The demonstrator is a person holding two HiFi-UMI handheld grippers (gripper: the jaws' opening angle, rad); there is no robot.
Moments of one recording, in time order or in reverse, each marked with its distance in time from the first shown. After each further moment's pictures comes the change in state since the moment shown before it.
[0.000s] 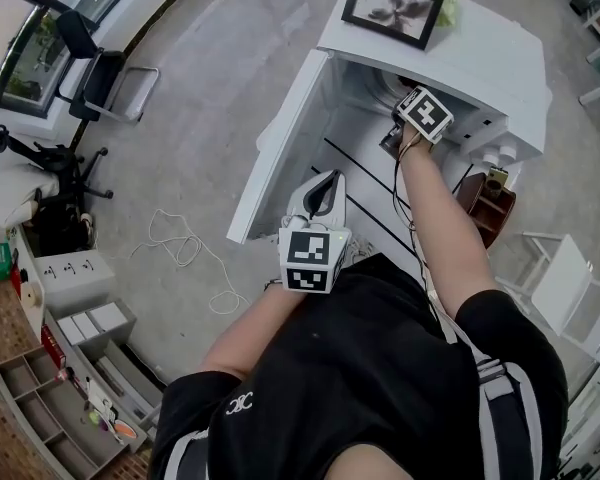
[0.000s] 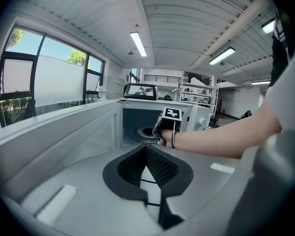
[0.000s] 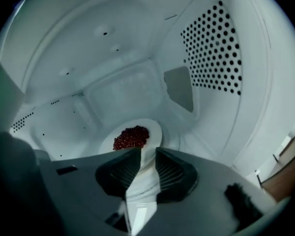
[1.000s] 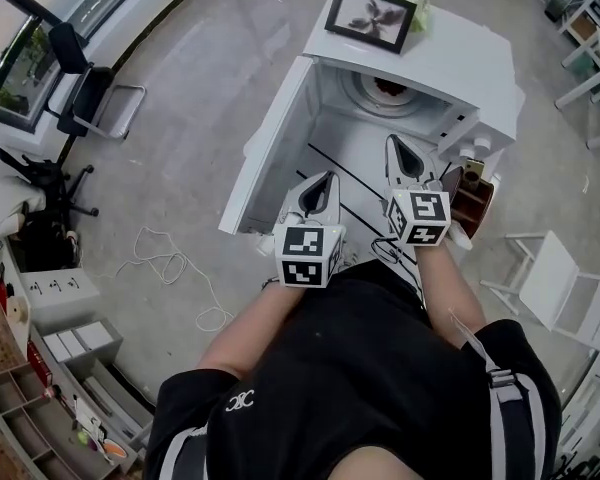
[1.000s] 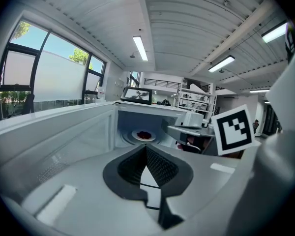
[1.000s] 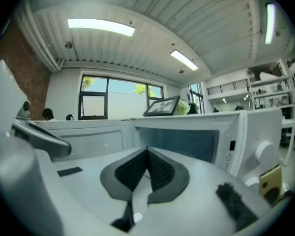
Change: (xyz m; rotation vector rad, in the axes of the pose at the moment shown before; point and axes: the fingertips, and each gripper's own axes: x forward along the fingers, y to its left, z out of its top) left arm -0.011 -0.020 0.001 -0.053 -0.044 -0.039; right arm -0.223 0.053 -0.016 -0.577 -0.323 0.637
